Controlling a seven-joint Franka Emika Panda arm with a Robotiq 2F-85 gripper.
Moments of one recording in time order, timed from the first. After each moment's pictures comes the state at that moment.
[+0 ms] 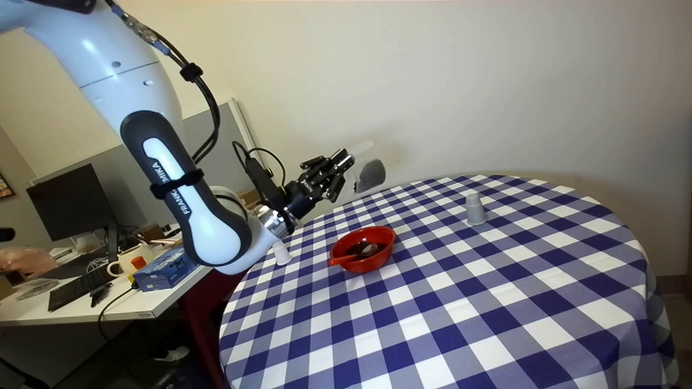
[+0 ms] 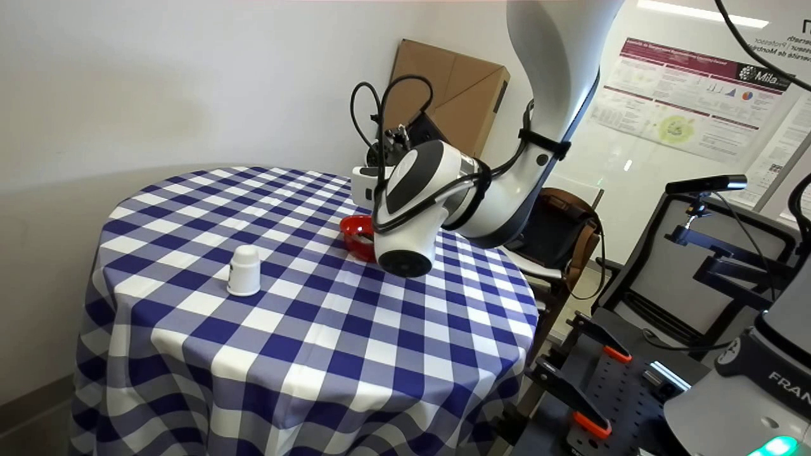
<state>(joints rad) 0.20 0.69 0.11 -2.21 -2.21 1.29 0.33</state>
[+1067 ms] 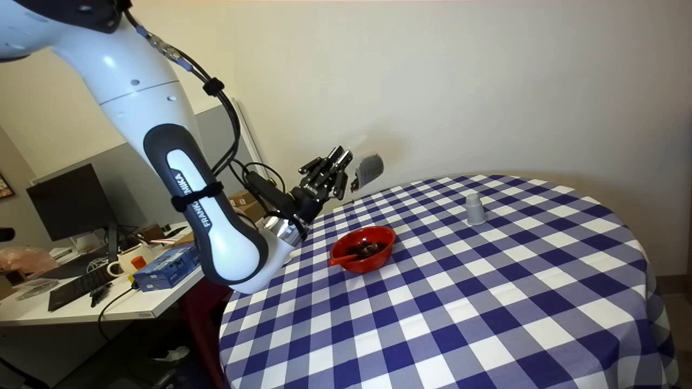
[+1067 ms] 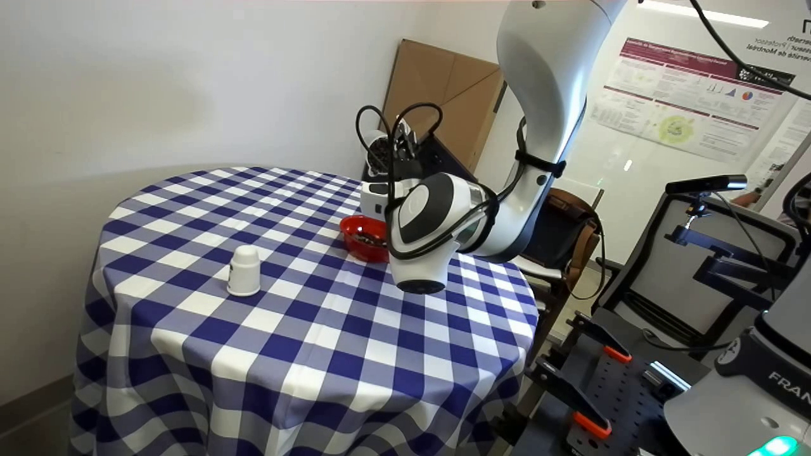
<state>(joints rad) 0.18 0.77 0.08 -2.23 -2.39 1.12 0.38</state>
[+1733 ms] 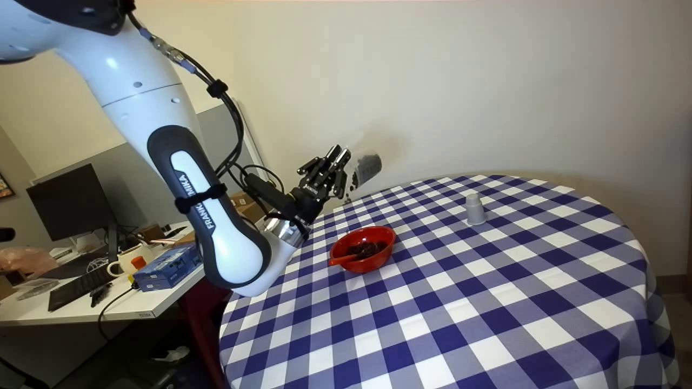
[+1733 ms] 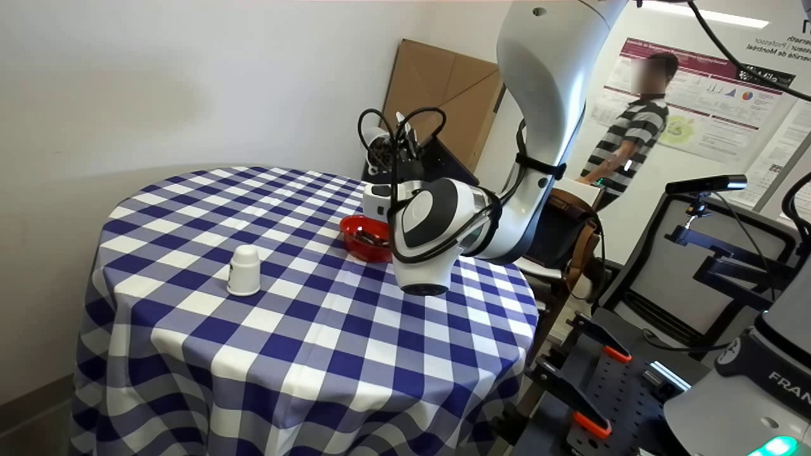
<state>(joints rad) 0.18 0.78 0.08 -2.24 -2.43 1.08 0.38</state>
